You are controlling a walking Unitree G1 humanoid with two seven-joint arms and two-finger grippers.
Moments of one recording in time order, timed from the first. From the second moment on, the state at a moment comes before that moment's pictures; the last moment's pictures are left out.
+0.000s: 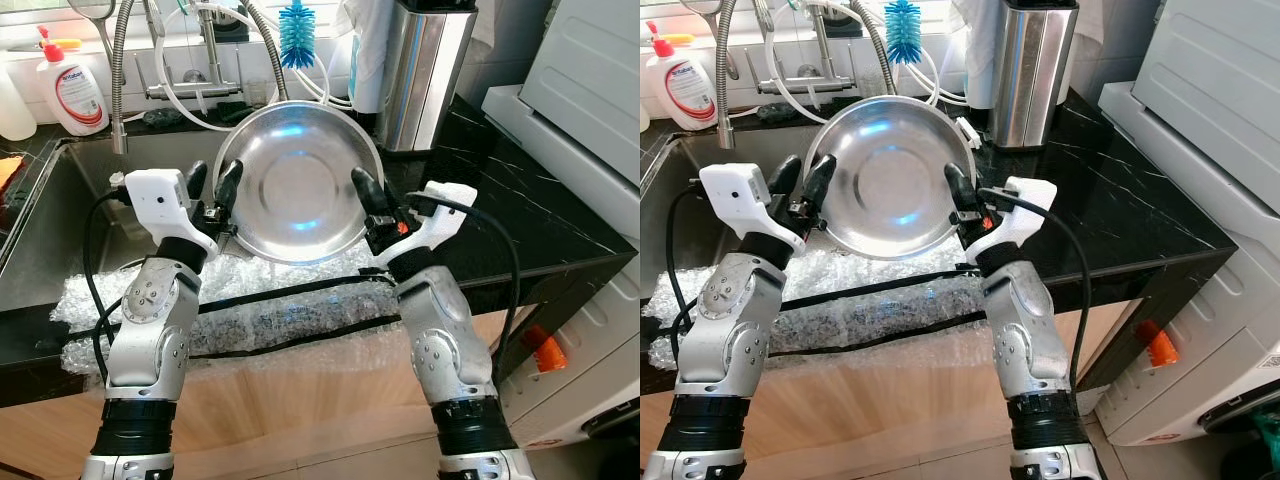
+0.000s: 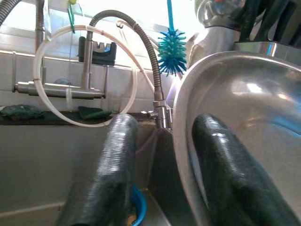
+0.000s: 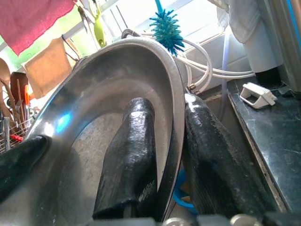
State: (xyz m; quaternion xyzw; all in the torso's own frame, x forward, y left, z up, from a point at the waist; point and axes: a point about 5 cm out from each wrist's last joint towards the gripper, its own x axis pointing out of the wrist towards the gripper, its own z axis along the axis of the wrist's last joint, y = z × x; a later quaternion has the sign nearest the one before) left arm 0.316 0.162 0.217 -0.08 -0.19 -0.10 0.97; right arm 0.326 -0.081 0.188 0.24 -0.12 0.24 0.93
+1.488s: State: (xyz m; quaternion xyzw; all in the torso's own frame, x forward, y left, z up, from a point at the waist) left arm 0.315 0.177 0.216 -0.12 -0.20 -0.07 0.97; right arm 0.328 -0.081 0.193 0.22 -0.13 0.24 0.94
